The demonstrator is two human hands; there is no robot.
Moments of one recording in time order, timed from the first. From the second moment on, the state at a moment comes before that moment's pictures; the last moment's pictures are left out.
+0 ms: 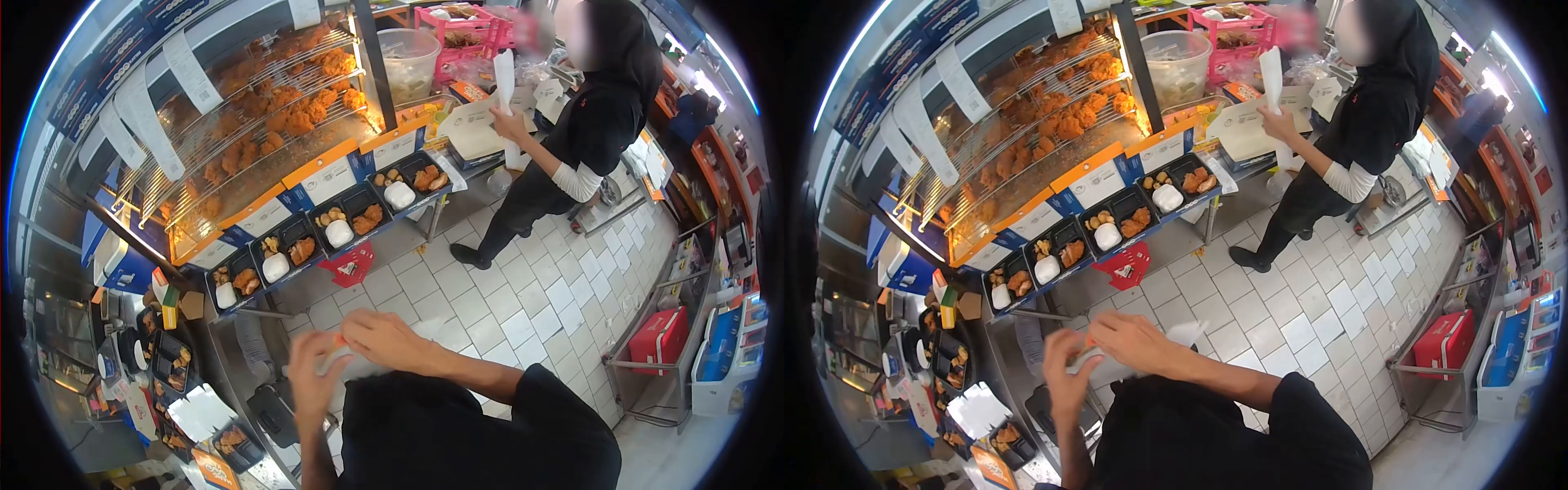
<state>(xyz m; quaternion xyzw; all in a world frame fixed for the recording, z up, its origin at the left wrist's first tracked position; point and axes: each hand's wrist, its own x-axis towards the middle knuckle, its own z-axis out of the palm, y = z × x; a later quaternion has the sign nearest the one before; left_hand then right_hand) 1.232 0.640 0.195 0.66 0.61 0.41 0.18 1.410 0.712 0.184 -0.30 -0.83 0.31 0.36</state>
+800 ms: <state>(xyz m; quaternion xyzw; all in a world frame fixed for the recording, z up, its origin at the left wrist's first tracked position) 1.196 0.648 0.179 0.50 0.59 0.51 0.38 1.390 0.716 0.156 -0.20 -0.83 0.19 0.48</state>
